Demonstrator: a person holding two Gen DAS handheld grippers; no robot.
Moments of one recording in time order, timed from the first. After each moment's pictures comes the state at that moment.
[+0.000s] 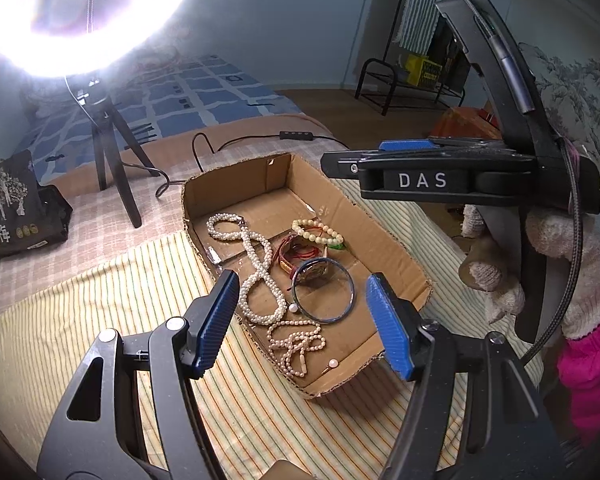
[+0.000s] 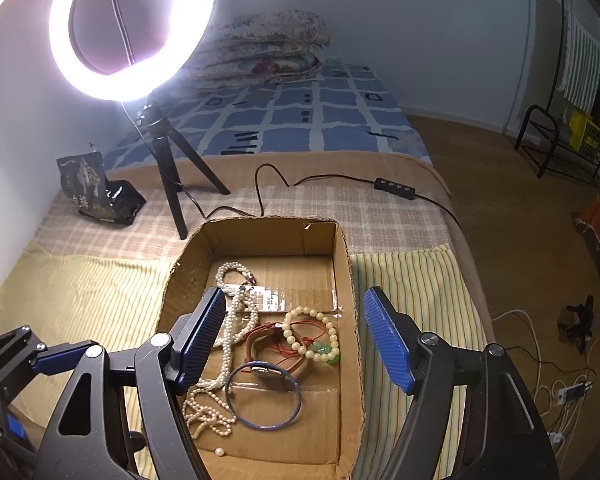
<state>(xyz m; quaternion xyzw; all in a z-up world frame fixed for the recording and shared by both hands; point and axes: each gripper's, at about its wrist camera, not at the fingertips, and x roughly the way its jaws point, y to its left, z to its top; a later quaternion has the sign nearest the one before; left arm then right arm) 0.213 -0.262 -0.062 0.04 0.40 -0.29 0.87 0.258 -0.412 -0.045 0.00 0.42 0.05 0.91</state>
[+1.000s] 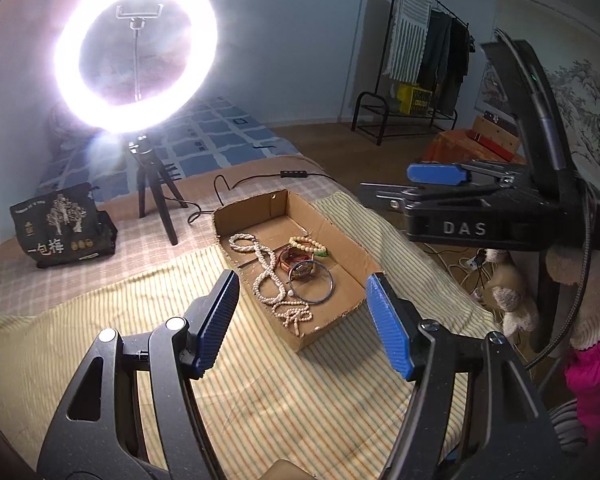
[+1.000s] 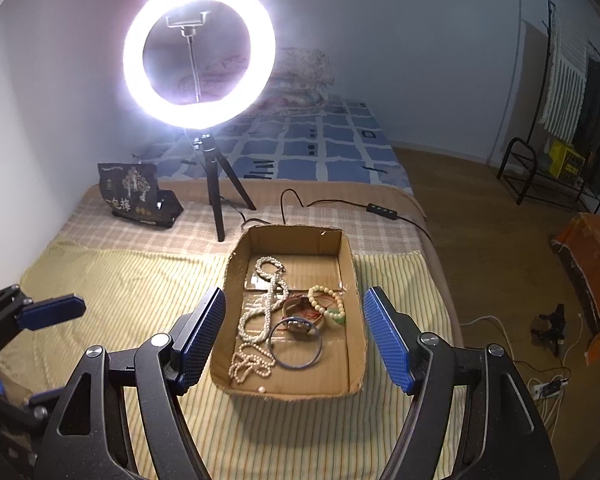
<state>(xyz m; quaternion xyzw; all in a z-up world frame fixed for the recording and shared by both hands) 0.123 -0.209 0.016 0.04 0.33 -0.28 0.90 0.150 -0.377 0.028 -0.03 0.37 0.04 0.93</state>
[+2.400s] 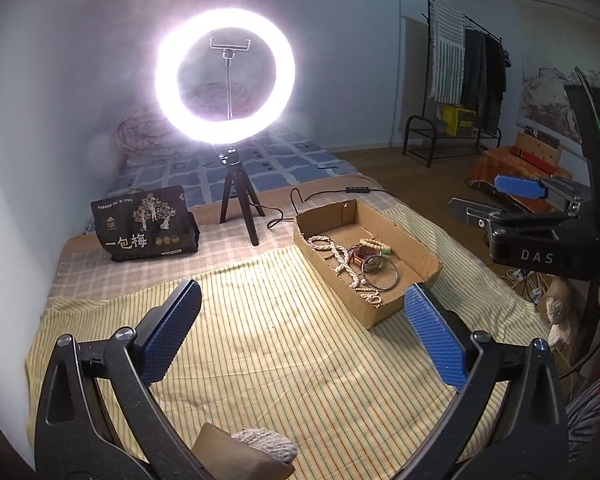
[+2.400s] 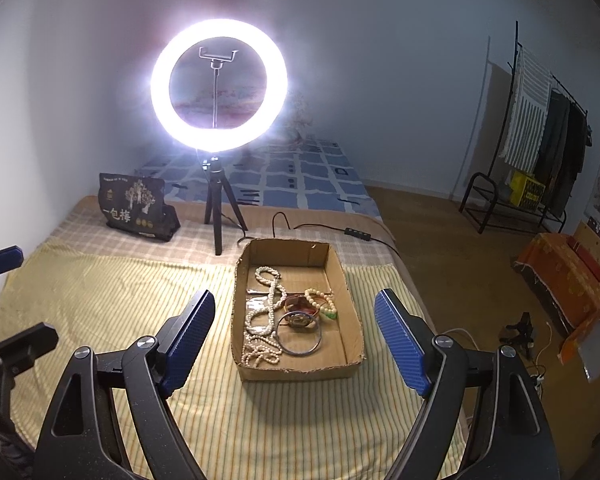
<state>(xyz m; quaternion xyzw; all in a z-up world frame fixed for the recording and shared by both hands) 0.072 -0.128 0.020 0.05 0.28 -0.19 0.94 0.075 -0.328 0.031 -0.06 0.29 -0.02 0.95</state>
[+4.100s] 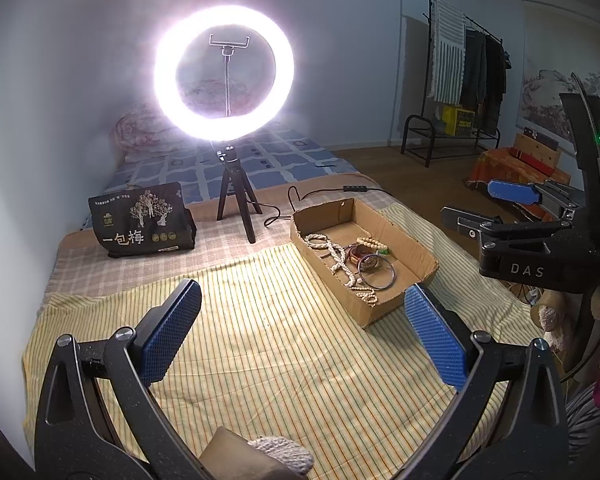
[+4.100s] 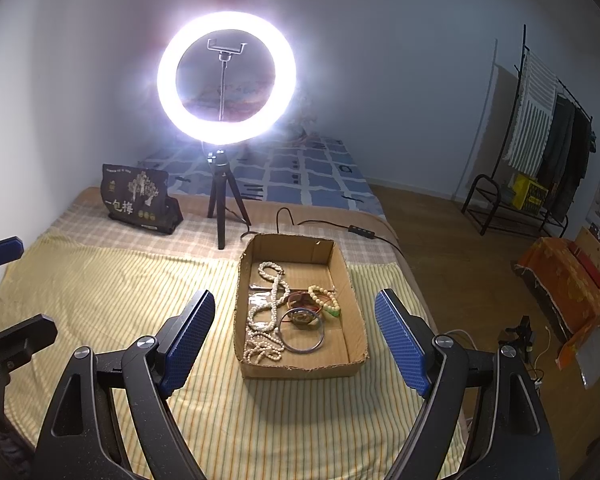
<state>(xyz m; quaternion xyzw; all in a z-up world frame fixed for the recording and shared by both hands) 0.070 -0.130 0.019 0.05 0.28 -0.20 0.94 0.074 -0.325 0.029 -0.07 0.30 -0.02 0.95</state>
